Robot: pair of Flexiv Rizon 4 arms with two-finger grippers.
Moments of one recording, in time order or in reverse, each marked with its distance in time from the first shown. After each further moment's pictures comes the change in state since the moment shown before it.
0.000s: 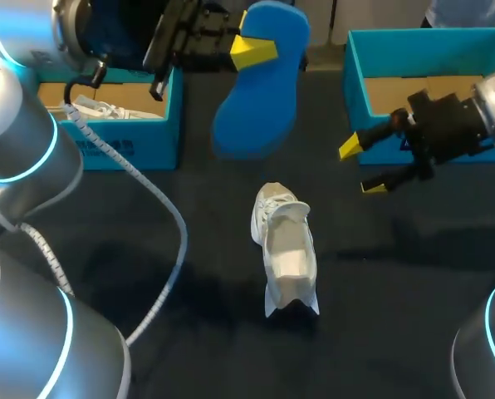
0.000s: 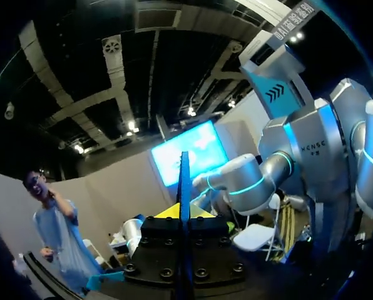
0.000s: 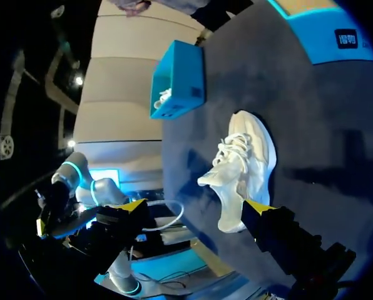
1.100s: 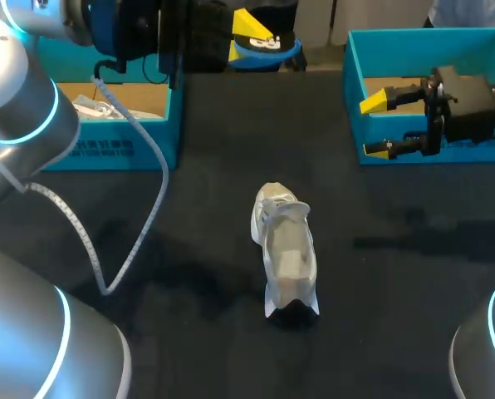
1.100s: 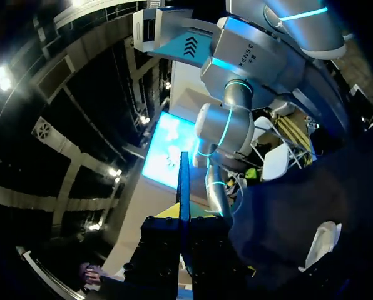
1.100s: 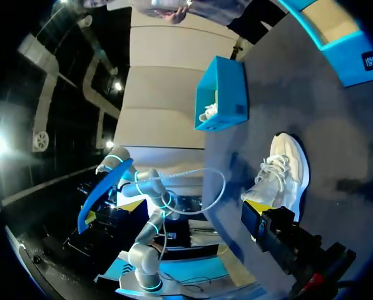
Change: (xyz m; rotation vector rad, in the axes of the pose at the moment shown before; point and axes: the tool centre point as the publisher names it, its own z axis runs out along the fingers) left arm -0.023 0.026 -0.015 -0.034 0.100 0.760; right arm 0.041 0.025 -0.038 -0.058 0.279 -0.049
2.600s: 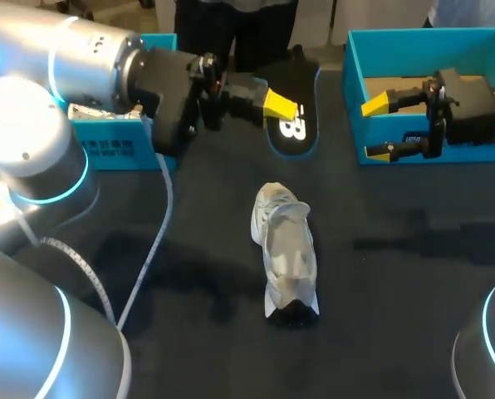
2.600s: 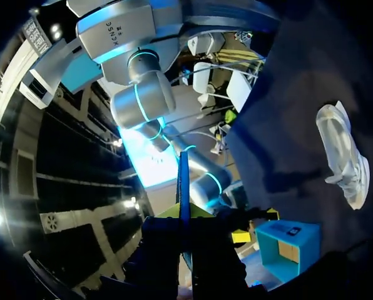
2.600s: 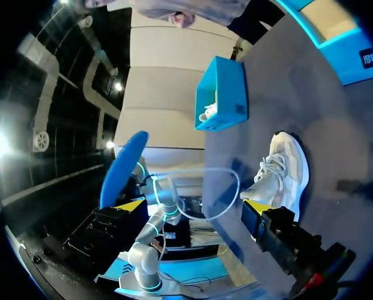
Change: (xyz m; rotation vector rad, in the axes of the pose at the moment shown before) left arm 0.080 0.061 0.023 -0.129 0.071 0.694; right arm -0.001 -0.002 -0.001 -0.004 0.002 -0.001
